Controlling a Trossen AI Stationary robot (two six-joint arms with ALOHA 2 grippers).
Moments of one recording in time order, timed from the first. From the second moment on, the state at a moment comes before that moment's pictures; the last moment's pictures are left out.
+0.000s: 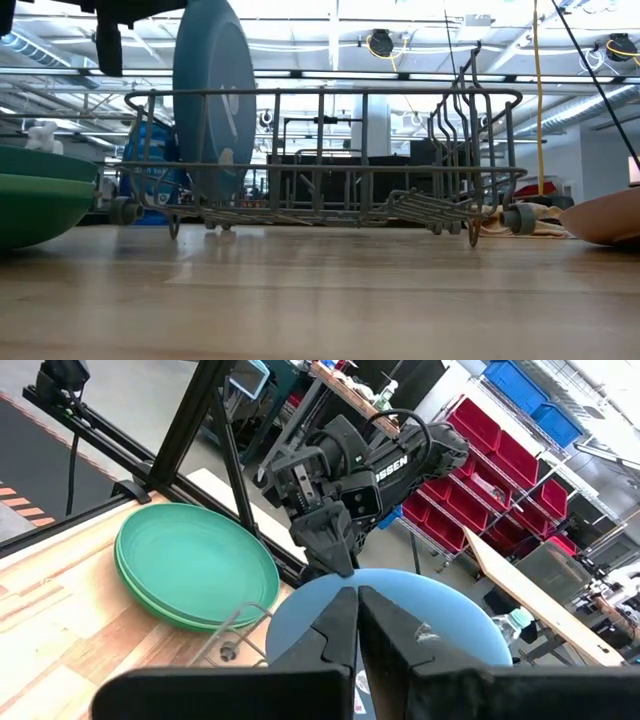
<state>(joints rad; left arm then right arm) -0.68 1.33 0.35 1.39 -1.15 -0.31 0.28 1.24 1.09 0.03 0.19 -0.59</state>
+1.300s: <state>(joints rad) -0.89 1.35 0.35 1.24 -1.38 -0.44 0.30 1.24 1.09 0.03 0.18 -0.56</state>
